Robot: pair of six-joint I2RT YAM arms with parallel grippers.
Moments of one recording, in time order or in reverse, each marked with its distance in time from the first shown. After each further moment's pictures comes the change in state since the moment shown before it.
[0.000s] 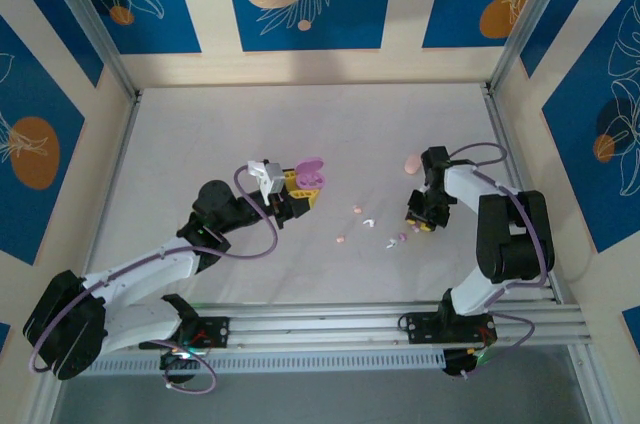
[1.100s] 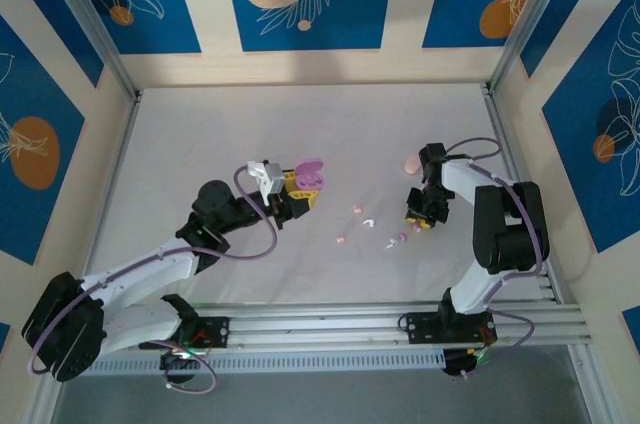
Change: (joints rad) left arm 0.000 -0.011 0.000 -0.019 0.000 0.000; right arm 0.008 0.057 0.052 -0.024 0.013 -0.052
